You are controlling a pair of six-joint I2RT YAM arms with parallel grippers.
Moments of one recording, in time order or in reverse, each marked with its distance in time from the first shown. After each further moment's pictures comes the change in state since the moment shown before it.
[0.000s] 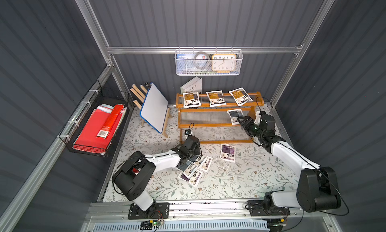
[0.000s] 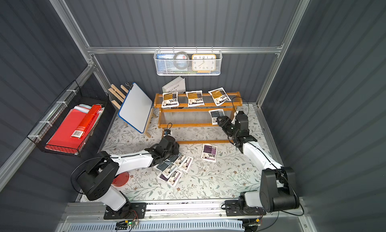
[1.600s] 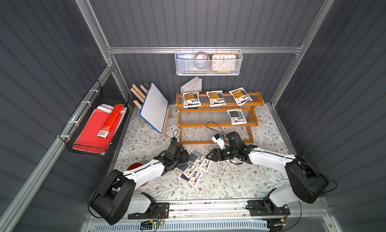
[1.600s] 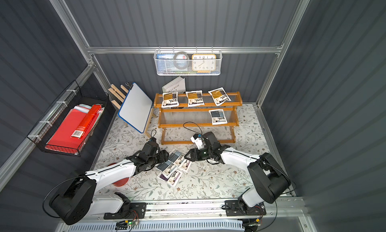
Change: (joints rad) left arm 0.171 -0.284 -0.242 -0.151 0.218 -0.022; right arm 0.494 0.174 -0.064 -0.122 -0.337 -0.417
